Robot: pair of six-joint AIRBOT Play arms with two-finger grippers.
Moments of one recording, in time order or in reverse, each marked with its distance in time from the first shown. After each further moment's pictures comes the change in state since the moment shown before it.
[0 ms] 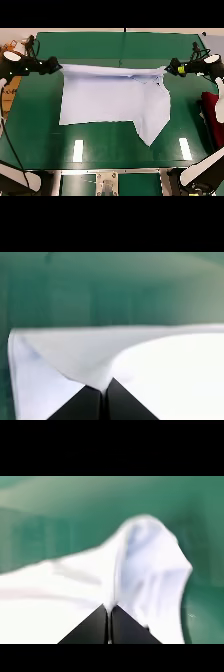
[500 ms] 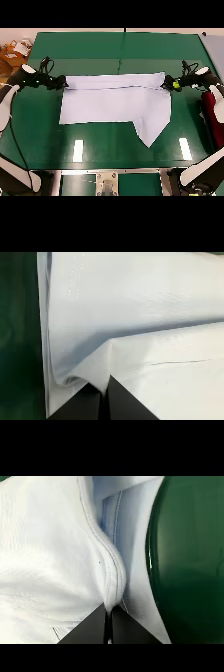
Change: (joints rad) left arm -0.038 -0.074 -0.086 0.101 -0.016 -0.026; right arm 0.003 0.003 -0.170 -0.087 0.026 0.001
